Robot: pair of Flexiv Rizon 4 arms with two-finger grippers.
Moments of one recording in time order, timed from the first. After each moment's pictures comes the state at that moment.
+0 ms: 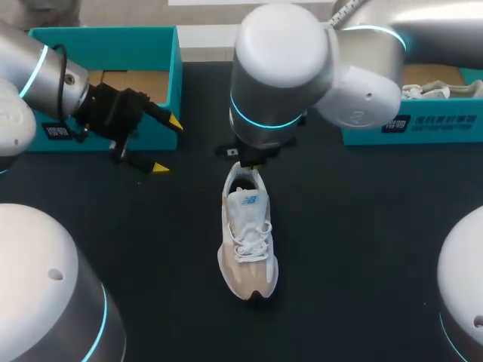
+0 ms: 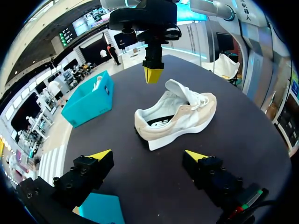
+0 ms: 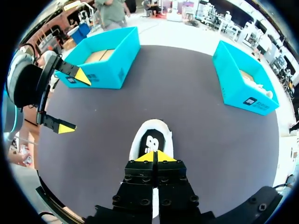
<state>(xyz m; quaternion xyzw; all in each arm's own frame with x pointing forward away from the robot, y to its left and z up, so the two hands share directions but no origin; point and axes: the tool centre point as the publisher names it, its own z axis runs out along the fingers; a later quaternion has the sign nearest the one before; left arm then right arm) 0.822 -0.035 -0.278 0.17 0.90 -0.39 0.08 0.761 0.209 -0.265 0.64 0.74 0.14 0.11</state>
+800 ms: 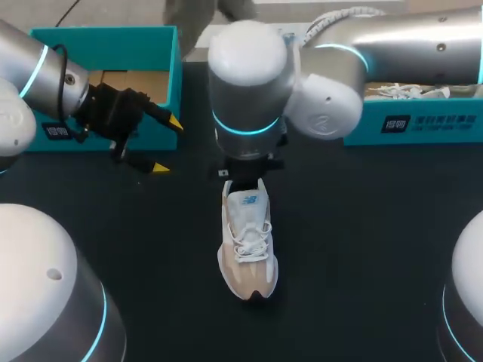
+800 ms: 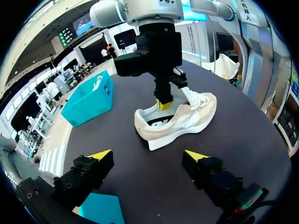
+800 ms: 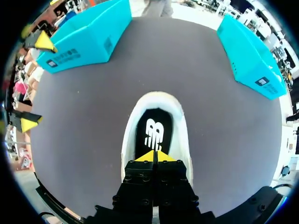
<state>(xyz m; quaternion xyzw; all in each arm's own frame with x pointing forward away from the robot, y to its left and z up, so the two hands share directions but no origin) 0.822 -0.035 -0.278 0.17 0.90 -0.39 0.08 0.751 0.225 -0.339 0.67 0.74 0.06 0.06</state>
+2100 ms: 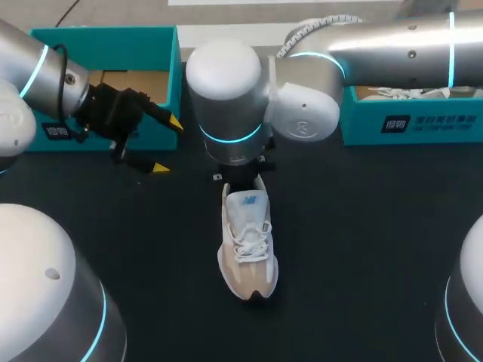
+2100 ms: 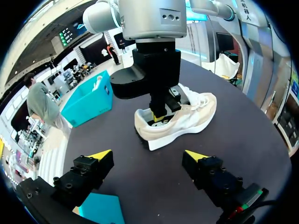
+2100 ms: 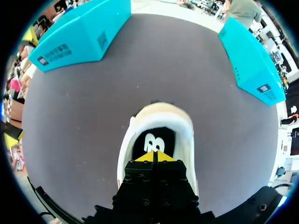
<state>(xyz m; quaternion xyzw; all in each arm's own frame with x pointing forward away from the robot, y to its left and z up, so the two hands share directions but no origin) 0.822 -0.035 -0.278 0.17 0.90 -0.38 0.08 0.780 0.226 -0.360 0.66 0.74 0.05 0.10</state>
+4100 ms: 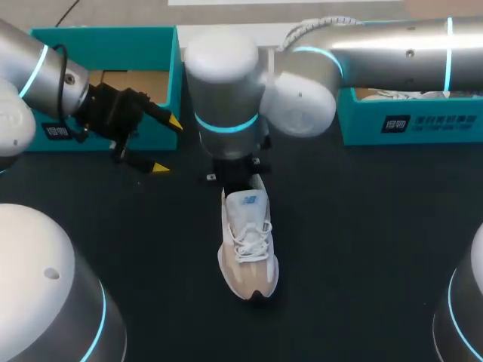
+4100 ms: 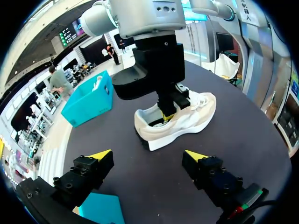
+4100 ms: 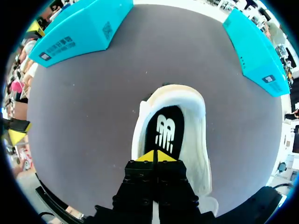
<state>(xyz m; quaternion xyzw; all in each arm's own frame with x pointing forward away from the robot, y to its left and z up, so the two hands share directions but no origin) 0.822 -0.035 -0.277 0.17 0.90 -0.38 0.08 0.750 0.242 -0.349 0.67 0.74 0.01 0.02</state>
